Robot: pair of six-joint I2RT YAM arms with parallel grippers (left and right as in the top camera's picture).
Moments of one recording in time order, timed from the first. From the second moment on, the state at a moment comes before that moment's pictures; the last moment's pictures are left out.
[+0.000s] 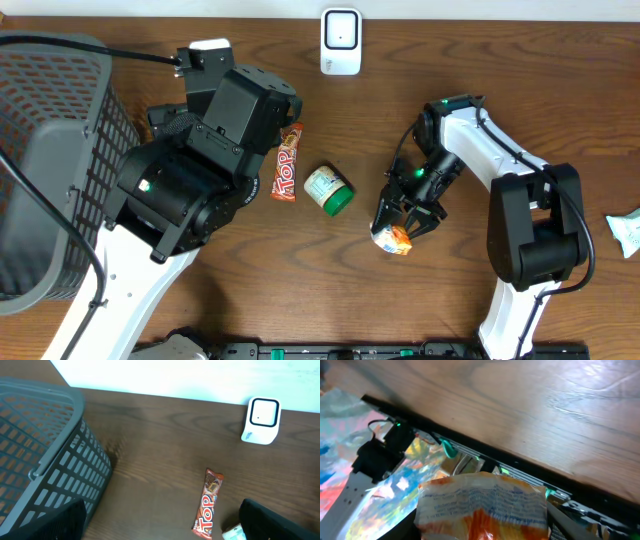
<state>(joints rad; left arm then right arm) -0.61 1.39 1.84 -1.31 -0.68 -0.54 0.24 2.04 1.41 -1.58 -0.71 0.02</state>
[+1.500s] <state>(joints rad) -0.61 1.39 1.84 -1.31 -0.68 -0.54 0.21 2.04 2.01 -0.74 -0.32 0.20</state>
